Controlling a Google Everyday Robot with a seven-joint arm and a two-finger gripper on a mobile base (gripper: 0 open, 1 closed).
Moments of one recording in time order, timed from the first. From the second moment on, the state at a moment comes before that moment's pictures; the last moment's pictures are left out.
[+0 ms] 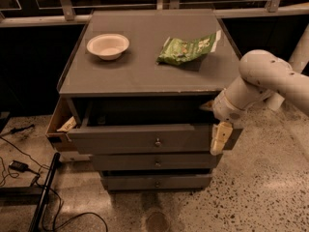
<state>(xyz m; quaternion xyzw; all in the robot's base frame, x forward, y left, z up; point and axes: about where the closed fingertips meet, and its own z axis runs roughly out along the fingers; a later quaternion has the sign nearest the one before) 0.561 -0.195 0.684 -0.68 0.70 0.15 0.15</state>
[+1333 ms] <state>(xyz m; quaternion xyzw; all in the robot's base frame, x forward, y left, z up) 0.541 -0.197 0.643 -0.66 0.71 0.20 0.13</state>
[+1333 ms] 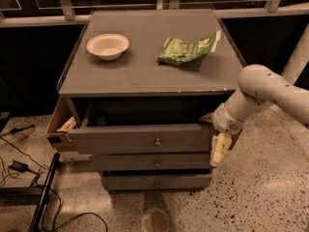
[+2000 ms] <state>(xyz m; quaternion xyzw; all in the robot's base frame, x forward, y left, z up) 0.509 -0.211 0.650 -0.65 0.72 0.23 0.10</state>
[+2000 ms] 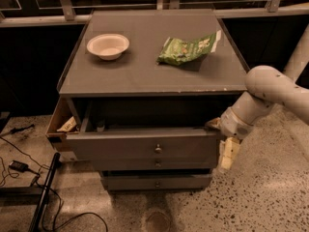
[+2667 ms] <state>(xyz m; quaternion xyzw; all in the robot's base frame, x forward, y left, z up) 0.448 -0.230 0.663 -0.62 0.73 0.26 0.07</state>
